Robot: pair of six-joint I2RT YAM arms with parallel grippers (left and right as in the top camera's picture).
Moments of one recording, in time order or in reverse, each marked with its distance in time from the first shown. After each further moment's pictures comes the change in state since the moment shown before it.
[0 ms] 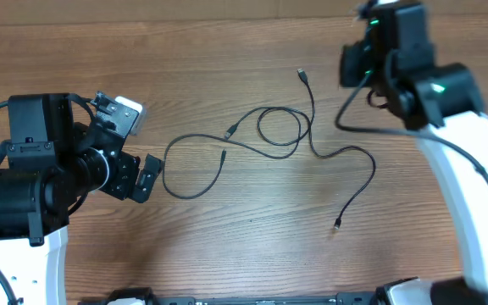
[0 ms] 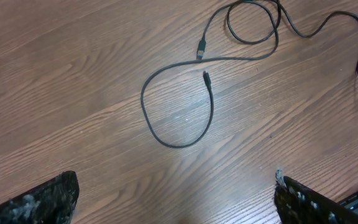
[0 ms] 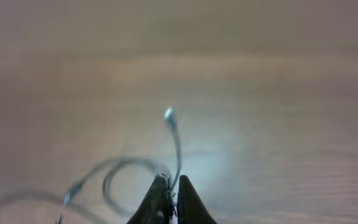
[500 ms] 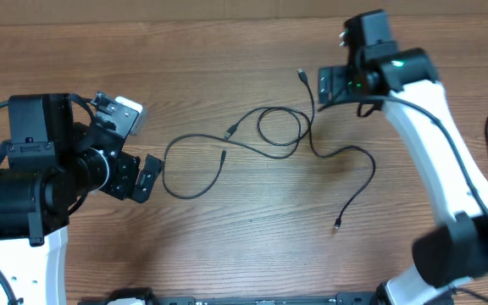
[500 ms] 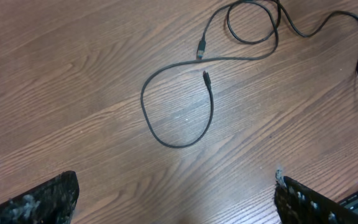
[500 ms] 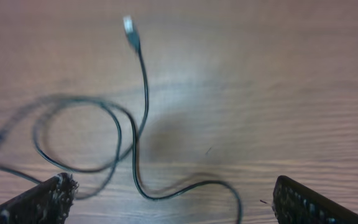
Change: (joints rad) left arm 0.000 0.000 0.000 0.000 0.000 0.000; right arm -0.021 0.231 -0.082 -0.103 0.005 -0.019
